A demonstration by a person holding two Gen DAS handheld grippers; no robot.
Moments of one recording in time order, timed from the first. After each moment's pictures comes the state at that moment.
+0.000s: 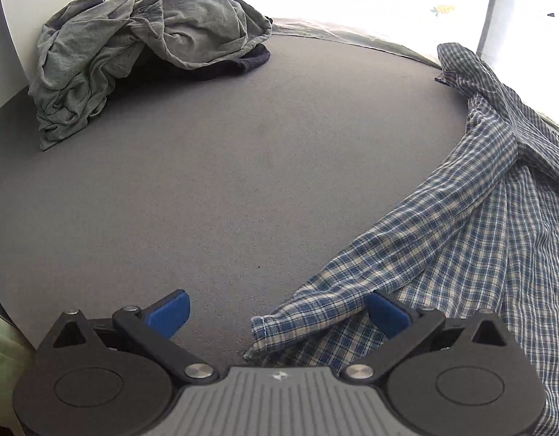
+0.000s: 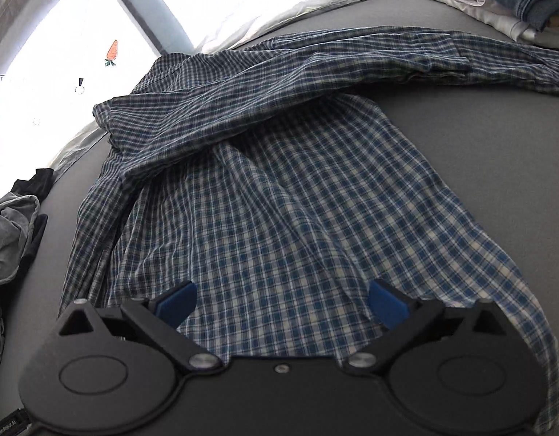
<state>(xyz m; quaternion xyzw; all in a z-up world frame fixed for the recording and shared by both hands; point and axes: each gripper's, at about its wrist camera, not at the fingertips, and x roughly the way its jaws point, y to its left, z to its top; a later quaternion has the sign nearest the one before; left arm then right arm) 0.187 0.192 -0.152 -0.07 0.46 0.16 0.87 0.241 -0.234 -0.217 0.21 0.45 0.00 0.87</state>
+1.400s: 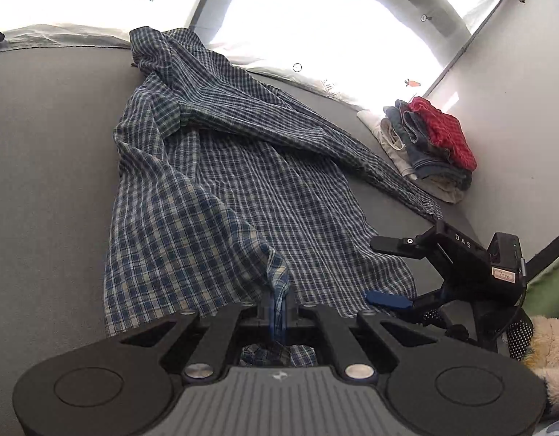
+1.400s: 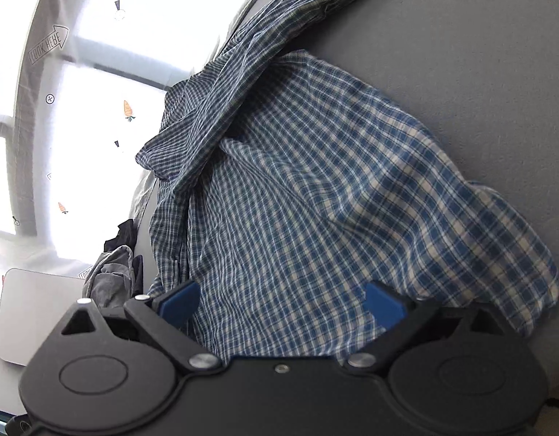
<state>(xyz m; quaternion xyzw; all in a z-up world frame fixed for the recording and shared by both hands) 0.182 0.021 -0.120 -0.13 0.45 -0.24 0.85 0.177 -0.326 -0.240 0.46 0.45 0.10 0.76</state>
